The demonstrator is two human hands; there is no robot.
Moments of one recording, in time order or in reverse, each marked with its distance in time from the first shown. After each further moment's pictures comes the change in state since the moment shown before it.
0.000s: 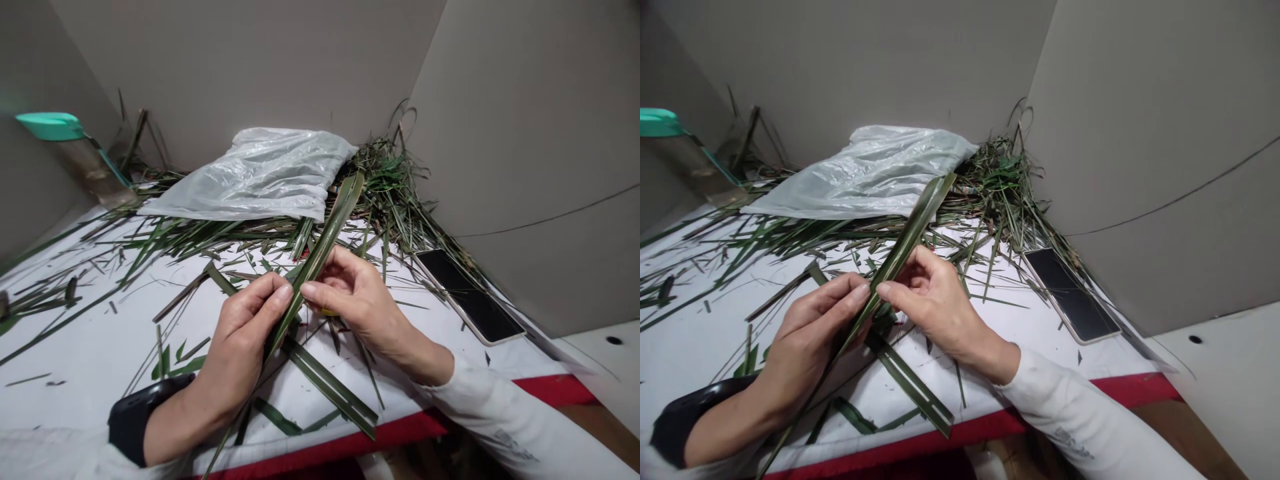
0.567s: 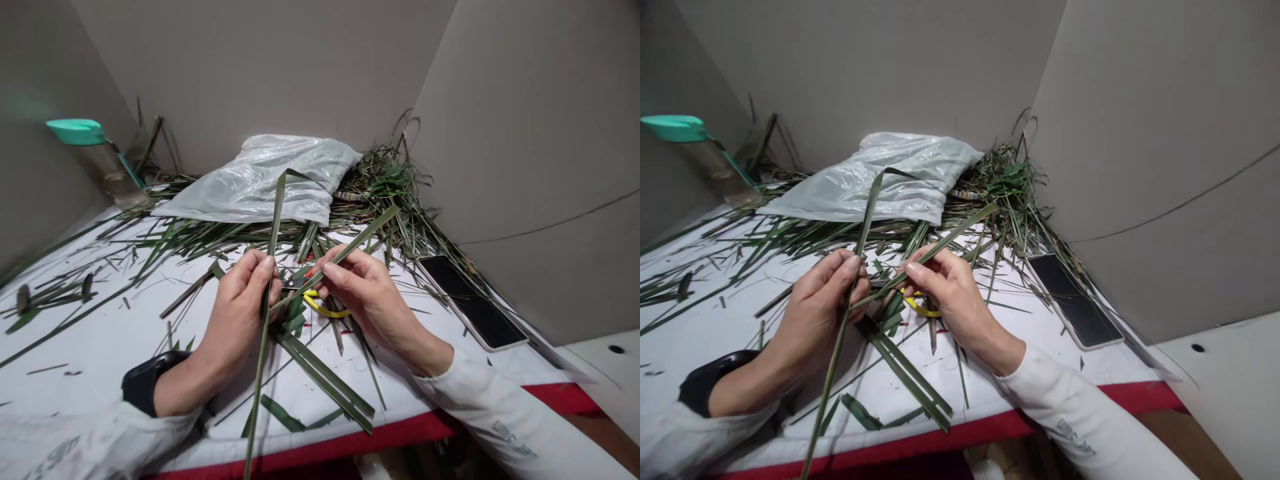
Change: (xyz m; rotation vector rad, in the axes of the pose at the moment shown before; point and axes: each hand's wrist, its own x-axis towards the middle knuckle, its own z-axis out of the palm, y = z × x) left_hand 0.019 -0.002 -0.006 -0.130 0.098 0.053; right_hand 0.004 0.007 -0.011 0.077 0.037 -0.007
